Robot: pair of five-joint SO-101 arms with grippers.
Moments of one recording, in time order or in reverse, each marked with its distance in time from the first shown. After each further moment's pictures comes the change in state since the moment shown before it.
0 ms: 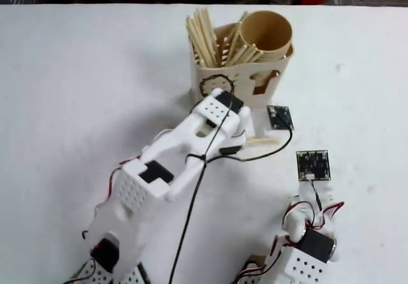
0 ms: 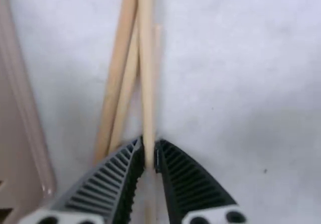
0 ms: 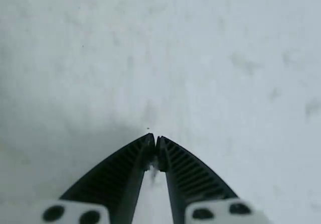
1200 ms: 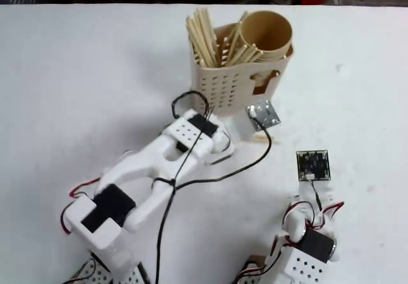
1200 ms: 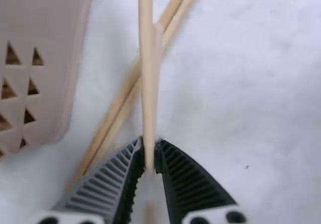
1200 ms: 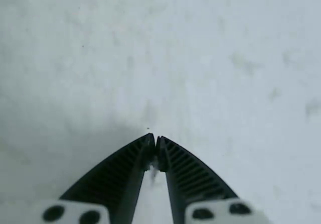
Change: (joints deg) left arm 0.1 -31.8 41.6 -26.1 14.1; right arm 0.0 0.0 0.0 0.0 0.0
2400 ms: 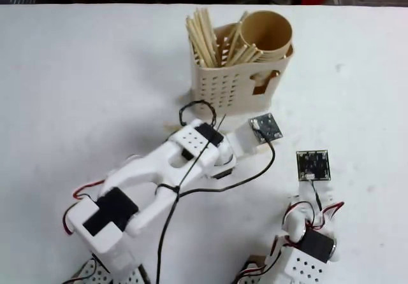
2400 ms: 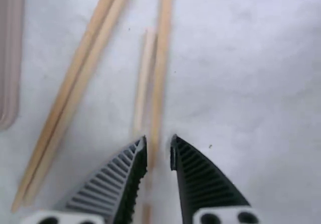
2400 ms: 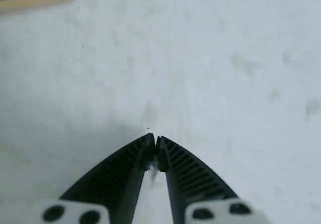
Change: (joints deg) left arm 3.3 -0.5 2.5 4.3 3.1; right arm 0.0 0.0 0.0 0.0 0.0
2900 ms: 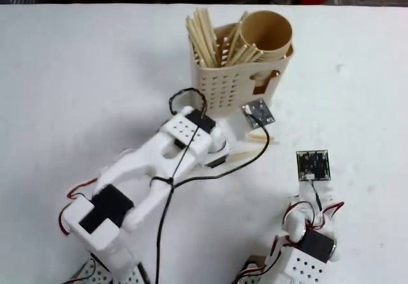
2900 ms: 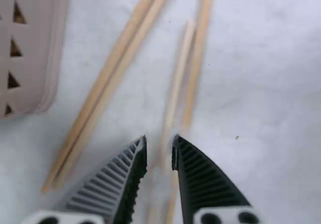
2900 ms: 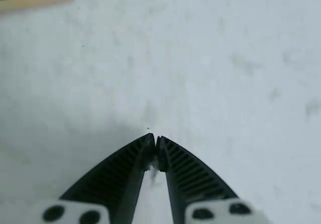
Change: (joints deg) left arm -4.1 -0.2 -4.0 3.6 -1.8; right arm 0.0 0.0 0.0 0.0 0.0
